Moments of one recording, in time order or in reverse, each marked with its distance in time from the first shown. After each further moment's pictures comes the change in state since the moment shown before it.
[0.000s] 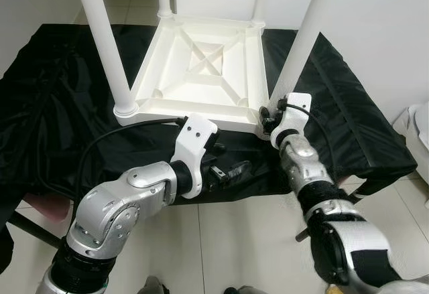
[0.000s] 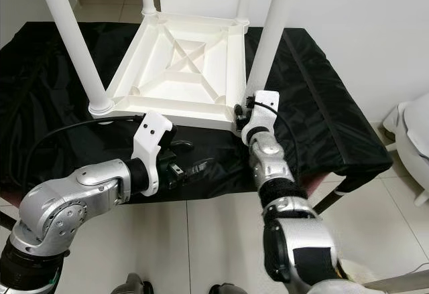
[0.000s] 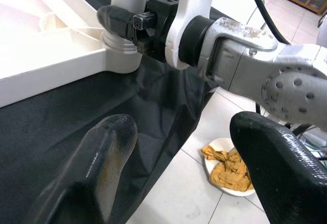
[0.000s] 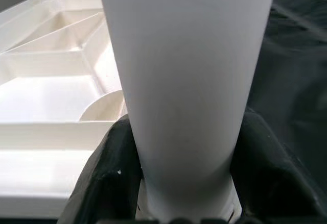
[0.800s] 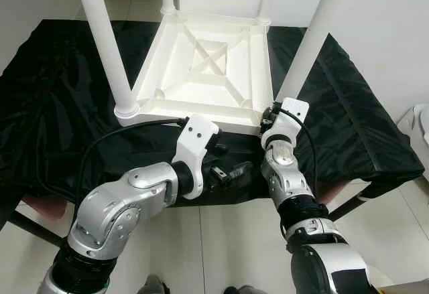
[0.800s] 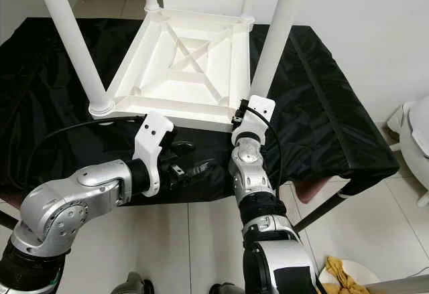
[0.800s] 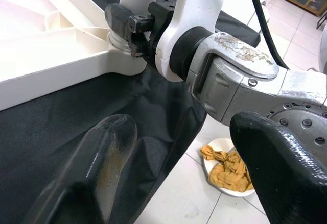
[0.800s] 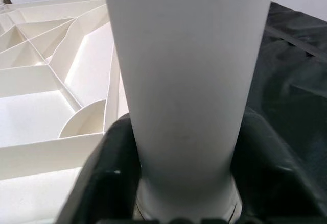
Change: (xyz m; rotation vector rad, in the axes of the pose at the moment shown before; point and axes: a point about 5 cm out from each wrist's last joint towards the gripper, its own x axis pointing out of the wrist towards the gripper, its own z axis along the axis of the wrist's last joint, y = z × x) left arm 0.000 -0.002 0.000 0.001 -0.004 -0.007; right arm -0.016 0.018 0.000 0.027 -0.037 -0.163
